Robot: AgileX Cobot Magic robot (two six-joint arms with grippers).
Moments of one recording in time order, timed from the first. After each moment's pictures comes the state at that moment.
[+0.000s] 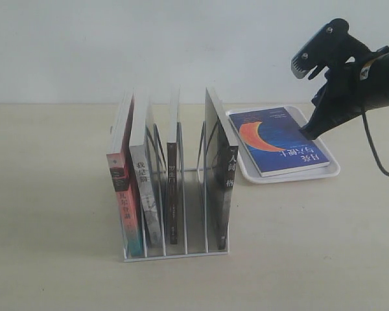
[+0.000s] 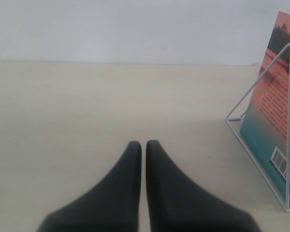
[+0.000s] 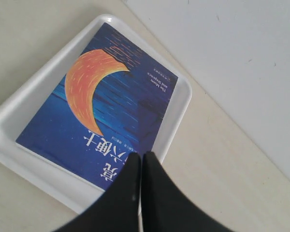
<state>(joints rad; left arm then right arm) -0.03 0.00 0.00 -0.05 0.30 0.00 0.25 1.63 -1.03 -0.14 0.16 -0.50</state>
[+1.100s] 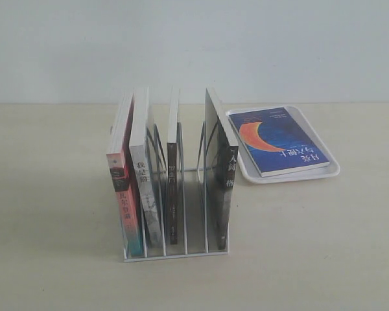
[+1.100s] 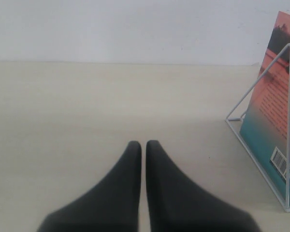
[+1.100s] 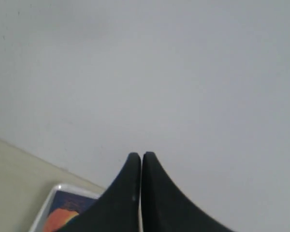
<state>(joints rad) -0.03 0.00 0.00 -0.05 0.30 0.00 0.25 1.00 -1.03 -0.11 0.22 -0.22</state>
